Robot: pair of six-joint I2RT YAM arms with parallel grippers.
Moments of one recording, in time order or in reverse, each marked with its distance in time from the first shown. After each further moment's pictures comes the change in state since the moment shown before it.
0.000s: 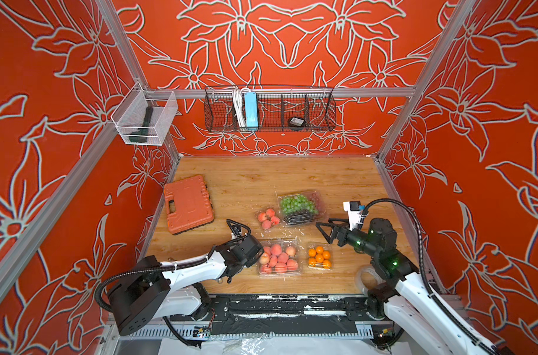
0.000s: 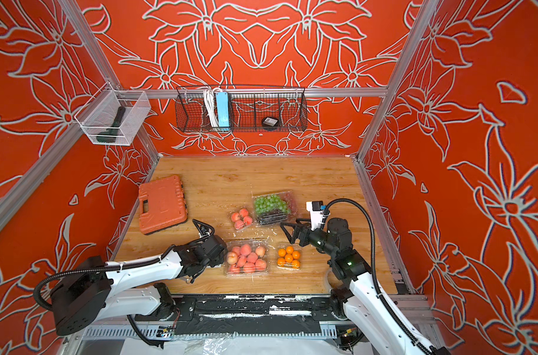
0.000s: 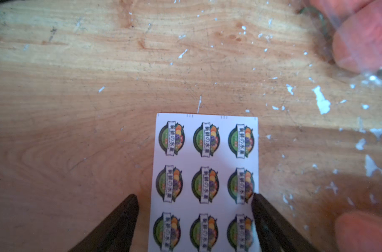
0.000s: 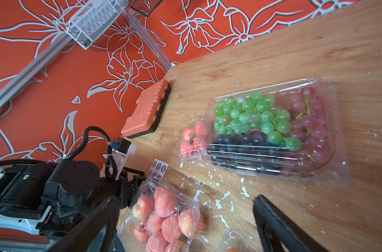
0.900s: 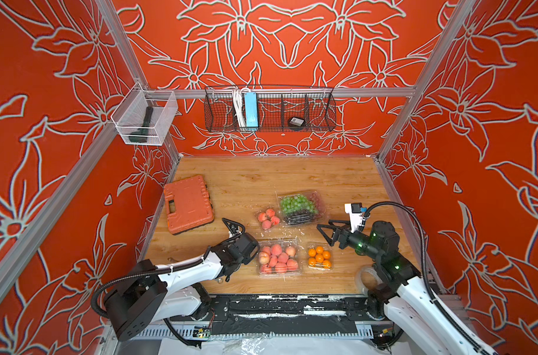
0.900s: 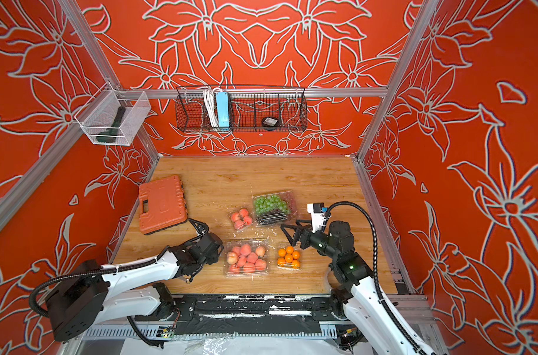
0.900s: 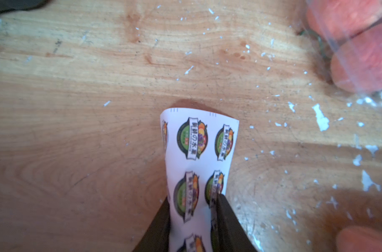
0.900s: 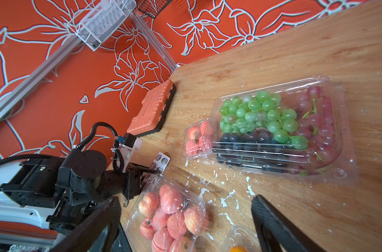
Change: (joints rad) left arm 0.068 -0.078 -0.044 0.066 0.015 0.066; right arm 0.011 -0.020 -0.015 -0.003 -0.023 0.016
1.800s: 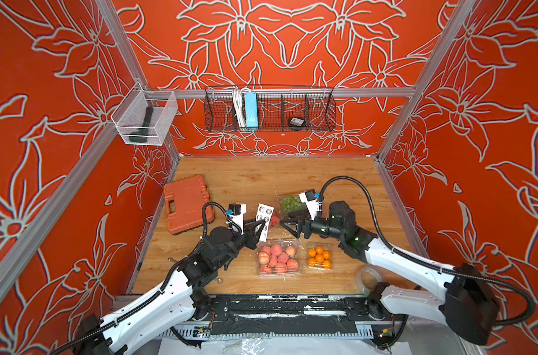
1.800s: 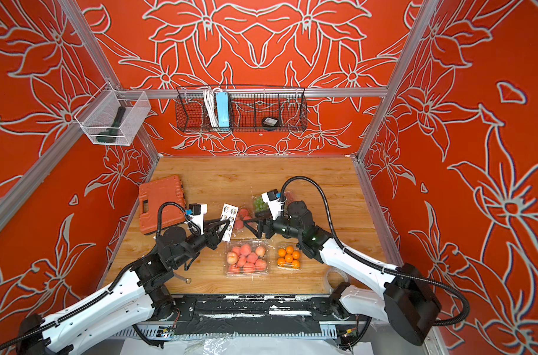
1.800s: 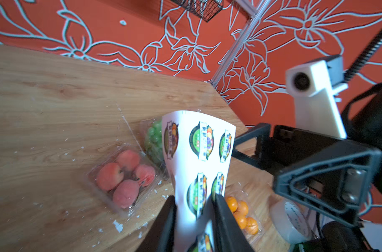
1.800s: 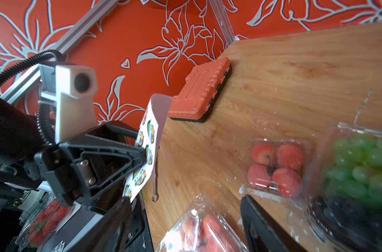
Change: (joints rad) left arm 0.016 -0.471 0.029 0.433 0.378 0.309; right arm 0.360 0.591 0.295 0.351 0.024 -0.032
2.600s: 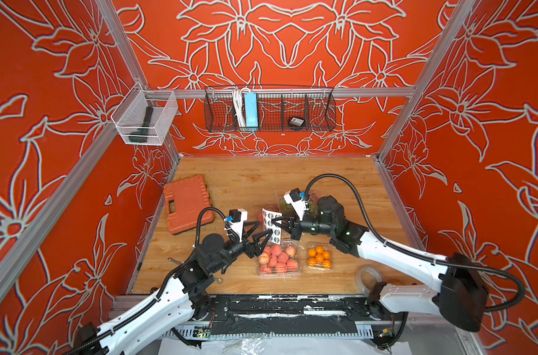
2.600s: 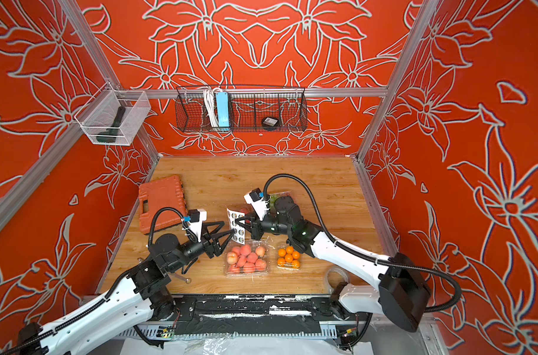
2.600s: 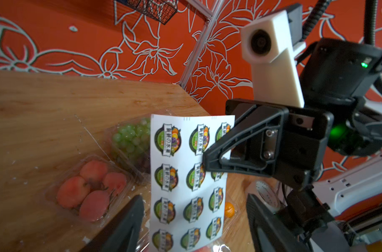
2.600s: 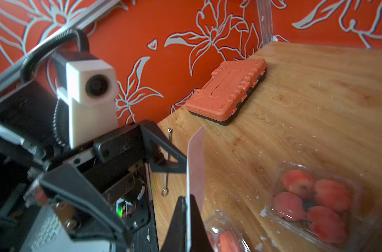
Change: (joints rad) left arm 0.000 -0.119 -0.087 0.083 0.181 0.064; right arm 0.074 0.020 0.133 -0.145 -0.059 -0.193
